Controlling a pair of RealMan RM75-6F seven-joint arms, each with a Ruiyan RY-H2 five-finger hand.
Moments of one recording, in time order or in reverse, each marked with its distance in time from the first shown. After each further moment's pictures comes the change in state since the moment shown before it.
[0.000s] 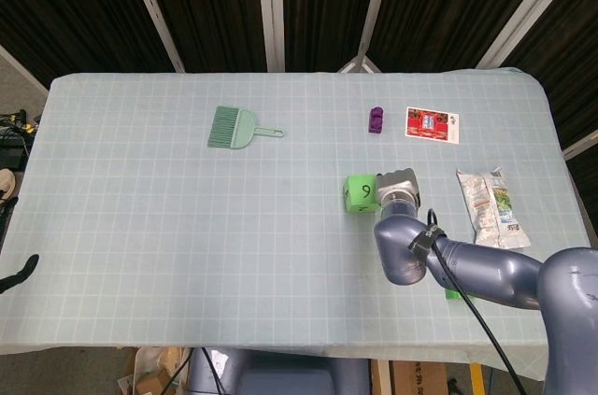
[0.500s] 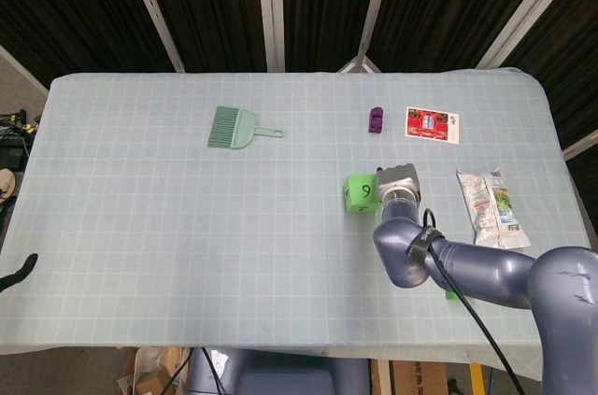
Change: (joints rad) left arm -0.002 0.003 0.000 0.004 0.002 -0.002 -0.011; right arm 0.060 0.019 -0.097 -0.020 -0.042 -0.037 0.129
